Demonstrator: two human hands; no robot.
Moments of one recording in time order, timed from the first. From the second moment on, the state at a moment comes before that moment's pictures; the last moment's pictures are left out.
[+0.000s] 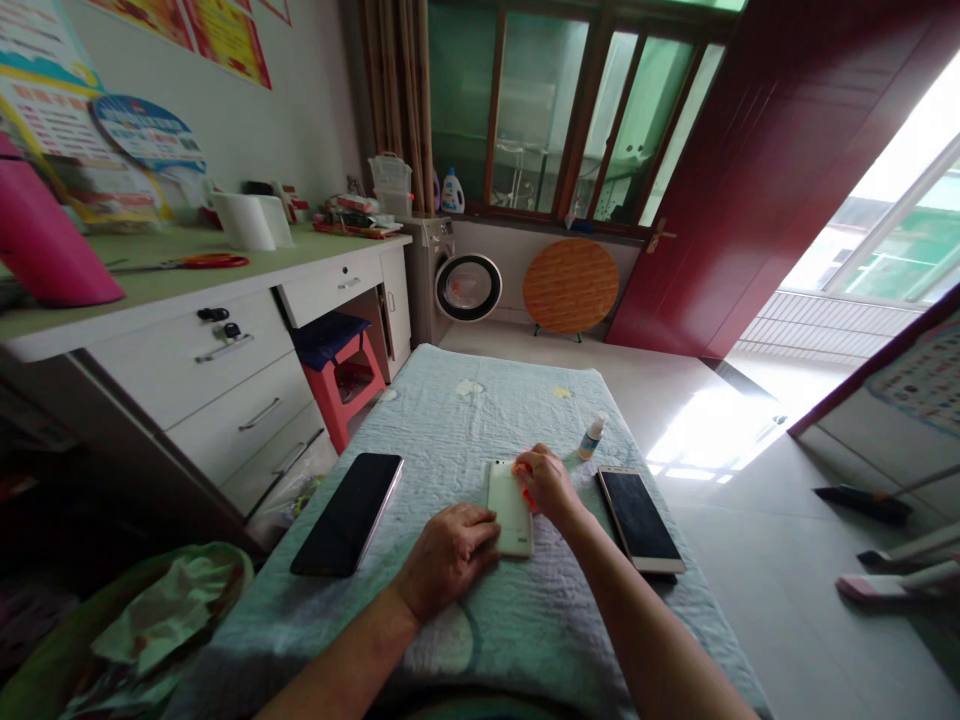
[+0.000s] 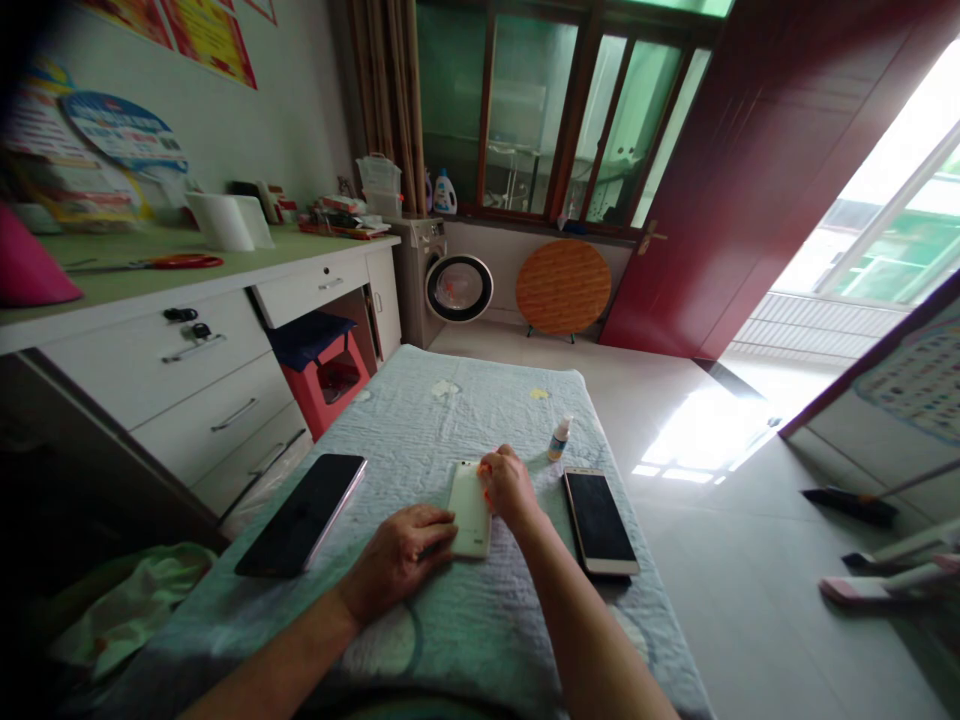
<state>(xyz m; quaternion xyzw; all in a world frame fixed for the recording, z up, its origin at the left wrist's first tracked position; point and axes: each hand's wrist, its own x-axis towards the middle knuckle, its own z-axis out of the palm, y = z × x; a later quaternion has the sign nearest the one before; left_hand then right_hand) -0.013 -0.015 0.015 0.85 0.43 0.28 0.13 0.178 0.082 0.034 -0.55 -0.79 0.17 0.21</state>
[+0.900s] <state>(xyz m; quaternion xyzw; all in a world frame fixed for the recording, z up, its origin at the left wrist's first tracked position) -0.014 -0.014 0.015 0.82 0.46 0.32 0.12 0.170 0.017 0.045 -0.44 -0.84 0.25 0.17</state>
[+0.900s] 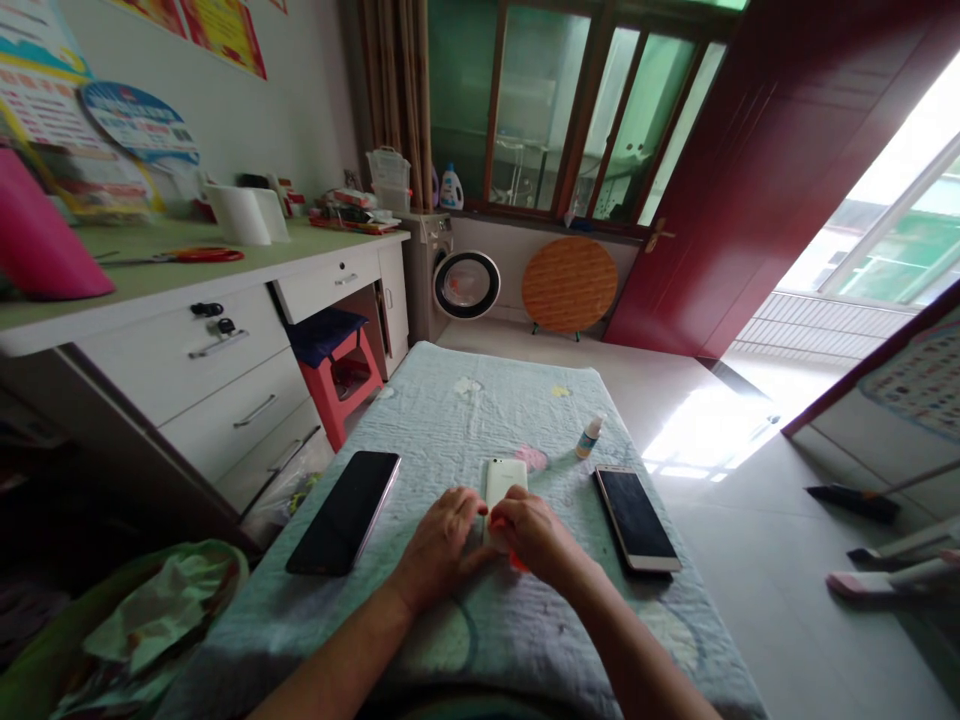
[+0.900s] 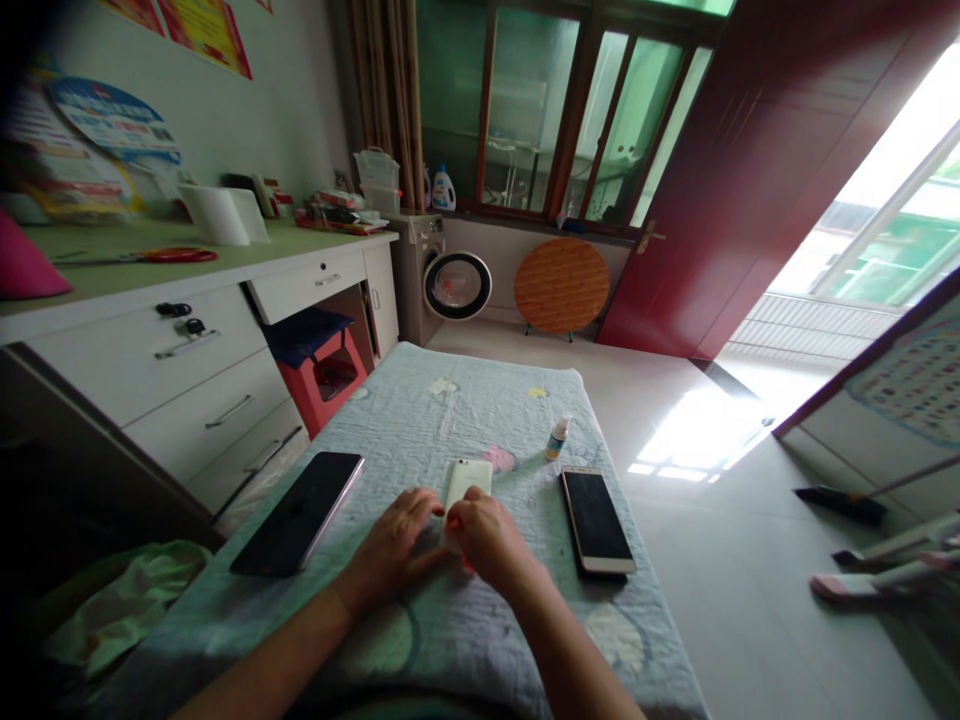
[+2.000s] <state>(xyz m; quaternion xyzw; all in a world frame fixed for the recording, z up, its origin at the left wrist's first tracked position) -0.012 -0.015 0.022 0.84 0.44 0.28 0.14 0.136 0.084 0.040 -0.51 -0.84 0.12 0.11</state>
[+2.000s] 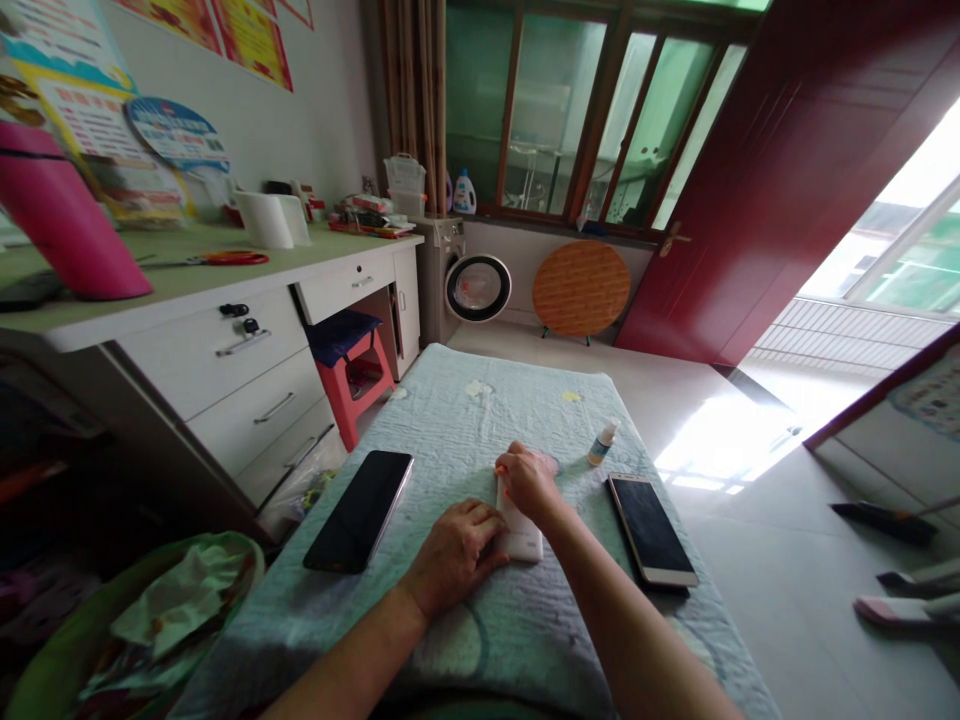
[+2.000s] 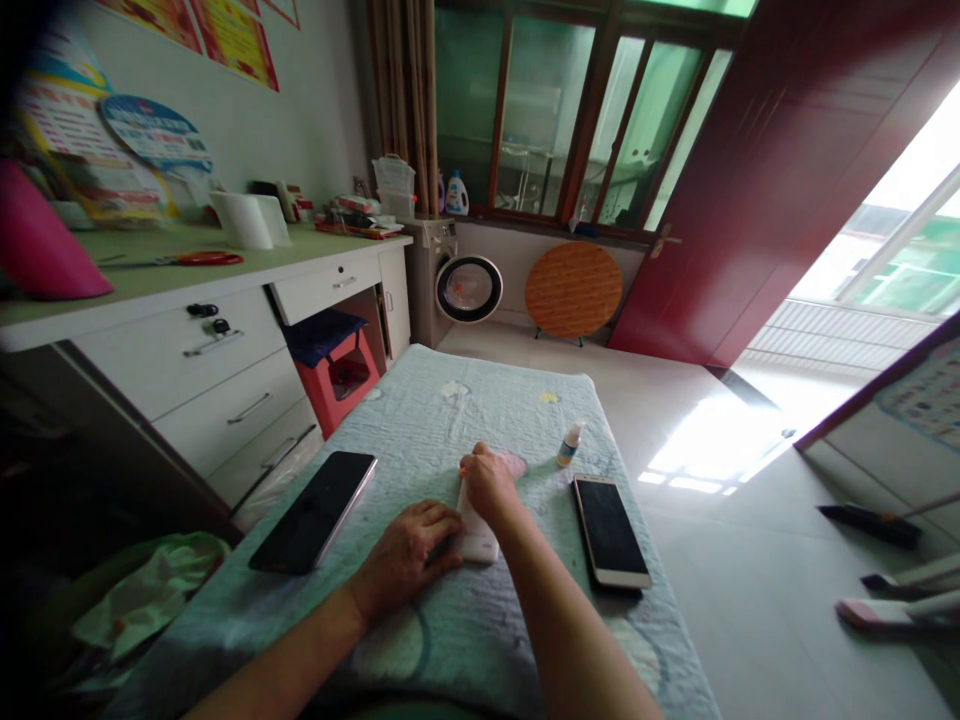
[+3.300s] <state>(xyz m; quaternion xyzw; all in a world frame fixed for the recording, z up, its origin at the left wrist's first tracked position) -0.011 -0.015 0.017 0.85 0.44 0.27 0.12 0.201 -0.018 0.034 -0.44 -0.82 0.28 0.22</state>
